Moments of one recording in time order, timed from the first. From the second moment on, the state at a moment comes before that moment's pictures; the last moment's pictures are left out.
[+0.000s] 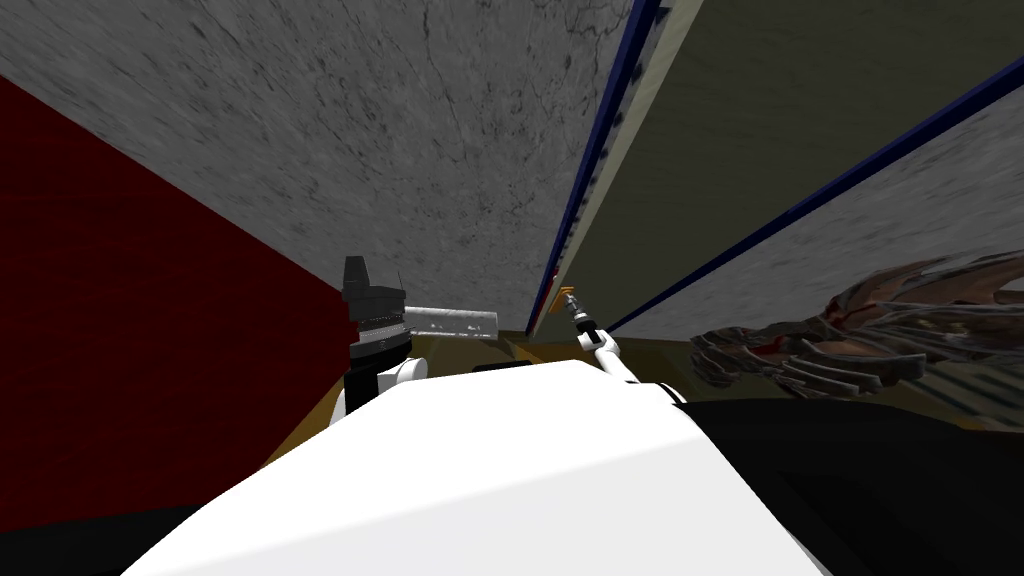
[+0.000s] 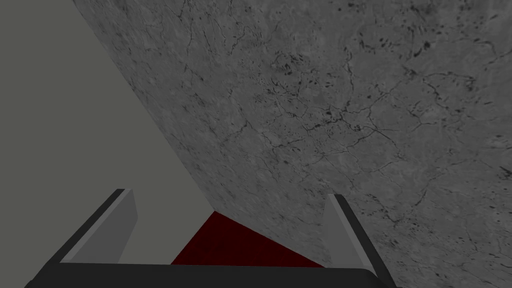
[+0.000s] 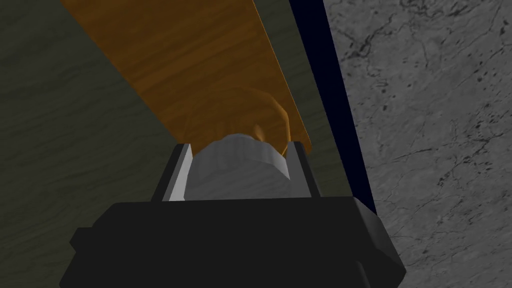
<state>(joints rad) -0.04 -0.45 -0.11 -0.94 0.16 -0.65 0.55</state>
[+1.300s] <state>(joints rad) -0.05 -0.42 -0.02 -1.00 -0.13 -0.61 0.24</state>
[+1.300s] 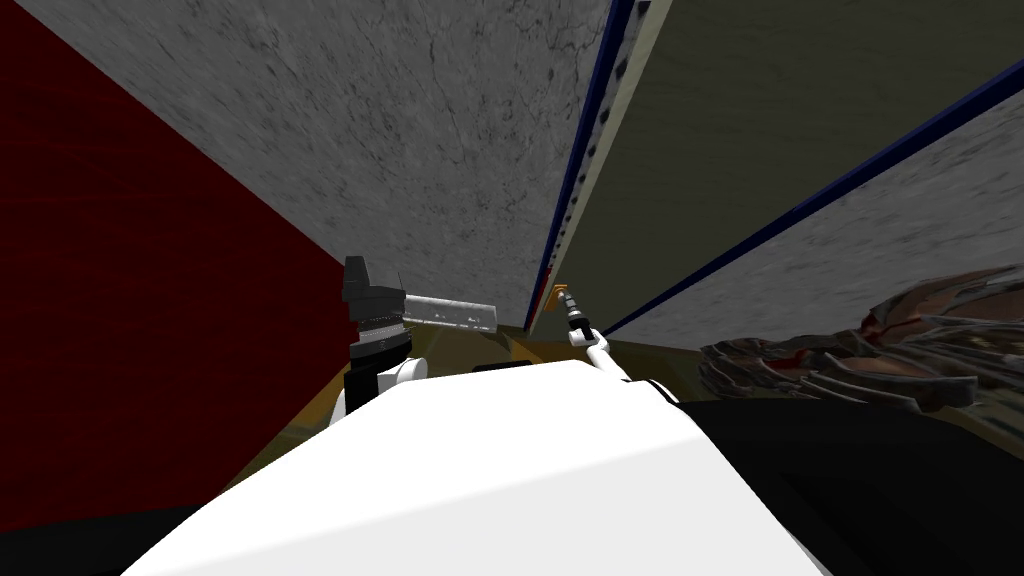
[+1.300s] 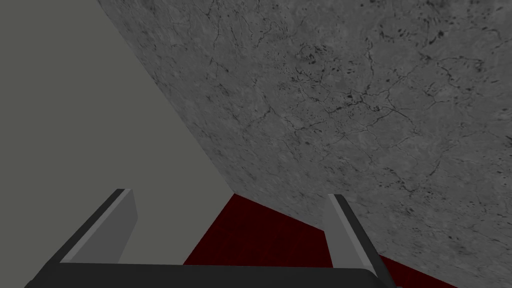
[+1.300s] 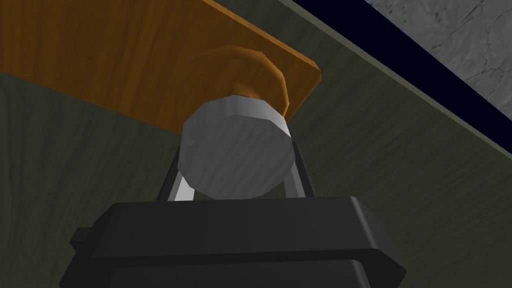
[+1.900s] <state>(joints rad) -0.05 -0.40 0.02 -1.04 -0.29 -0.58 0.09</state>
